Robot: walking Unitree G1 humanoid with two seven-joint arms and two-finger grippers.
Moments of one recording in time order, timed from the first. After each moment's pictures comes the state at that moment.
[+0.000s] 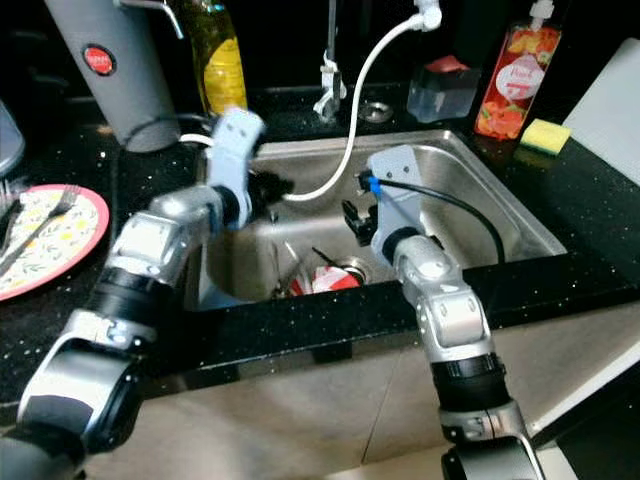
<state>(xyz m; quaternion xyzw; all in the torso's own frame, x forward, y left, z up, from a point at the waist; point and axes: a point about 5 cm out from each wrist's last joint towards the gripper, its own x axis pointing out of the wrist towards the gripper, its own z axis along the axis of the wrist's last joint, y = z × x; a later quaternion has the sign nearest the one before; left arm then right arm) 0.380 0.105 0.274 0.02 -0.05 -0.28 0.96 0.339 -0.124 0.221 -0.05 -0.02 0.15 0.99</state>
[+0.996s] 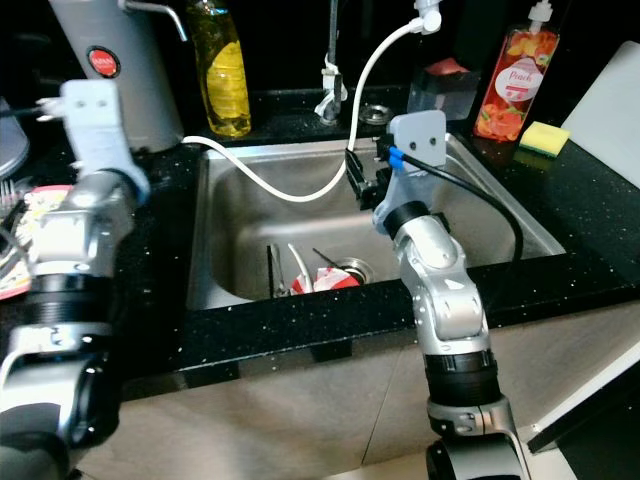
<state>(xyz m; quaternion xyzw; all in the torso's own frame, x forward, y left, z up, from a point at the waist) 0.370 0.255 0.247 -0.02 0.08 0.21 0.97 0.335 -0.120 0.257 0.00 -0.15 0.14 0.98</state>
